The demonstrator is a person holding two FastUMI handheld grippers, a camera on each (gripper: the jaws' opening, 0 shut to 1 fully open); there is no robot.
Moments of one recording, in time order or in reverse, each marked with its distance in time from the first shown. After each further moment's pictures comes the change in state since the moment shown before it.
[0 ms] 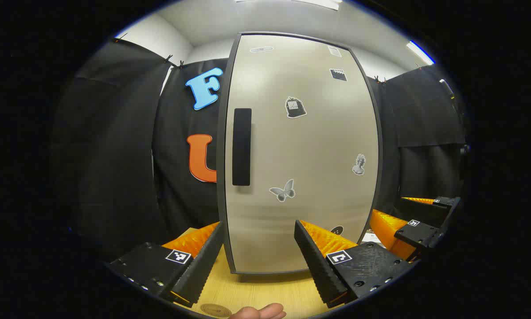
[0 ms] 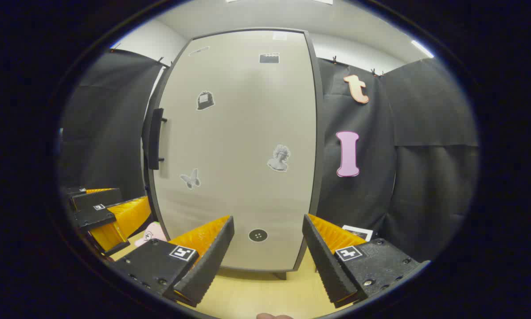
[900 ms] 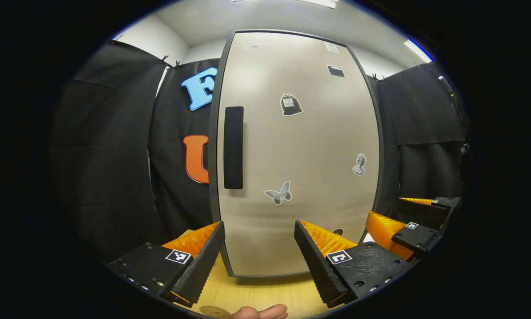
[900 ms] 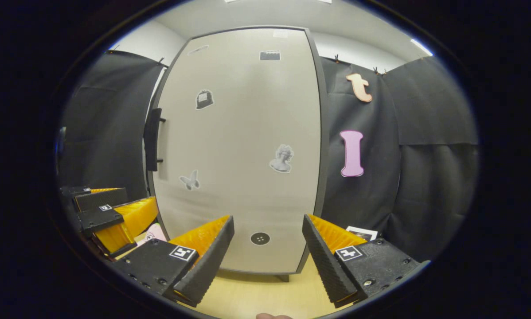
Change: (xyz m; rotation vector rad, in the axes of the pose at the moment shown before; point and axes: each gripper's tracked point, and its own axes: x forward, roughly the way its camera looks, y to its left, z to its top) left arm 0.013 -0.010 0.004 0.016 0.002 -0.006; right arm 0.012 0.004 0.001 0.004 0.005 0.030
